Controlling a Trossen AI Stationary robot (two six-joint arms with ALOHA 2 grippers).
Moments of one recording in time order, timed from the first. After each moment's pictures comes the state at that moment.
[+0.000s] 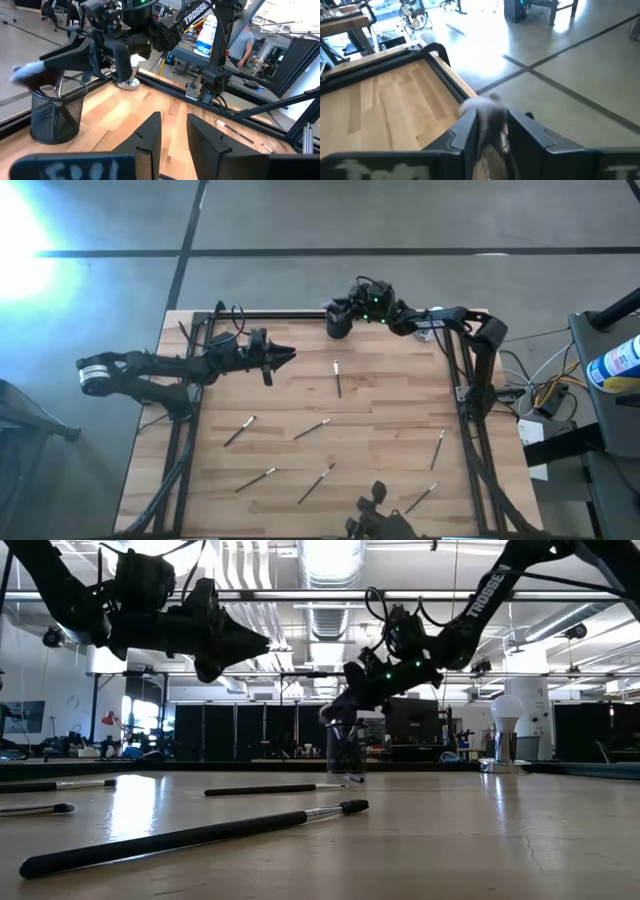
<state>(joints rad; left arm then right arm) 0.43 1.19 0.35 0.86 0.24 -0.31 -0.70 1.92 1.07 0.57 -0.21 0.10</state>
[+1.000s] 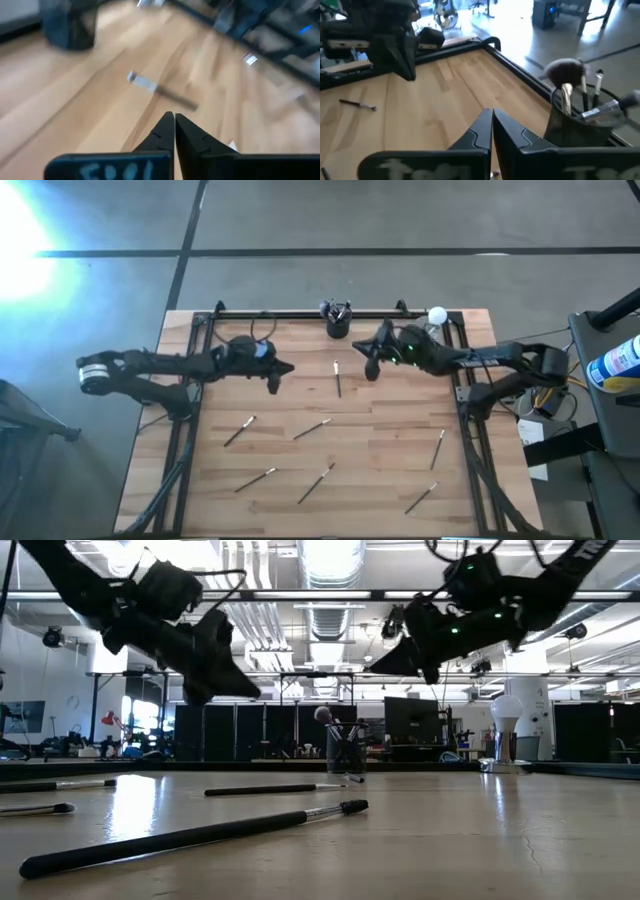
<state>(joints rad) 0.37 1.19 0.46 0.31 0.15 -0.32 -0.40 1.36 0.55 0.58 -0.04 0.12</state>
